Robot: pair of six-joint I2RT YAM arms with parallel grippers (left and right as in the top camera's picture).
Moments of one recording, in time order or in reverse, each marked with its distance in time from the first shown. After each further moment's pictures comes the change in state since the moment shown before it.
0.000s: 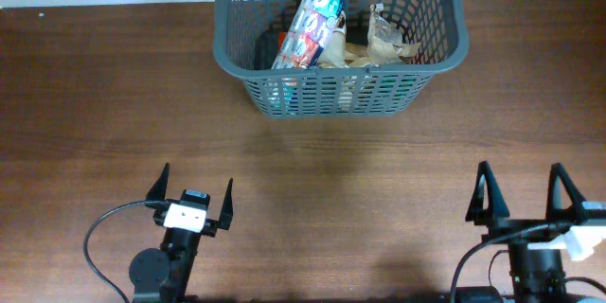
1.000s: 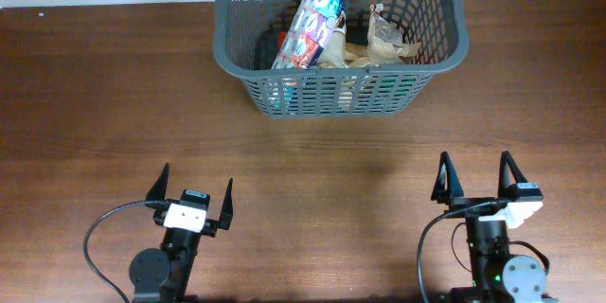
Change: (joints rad) left arm 0.000 0.000 0.000 0.000 0.000 0.000; right arm 0.030 -0.091 -0.560 0.521 0.001 0.000
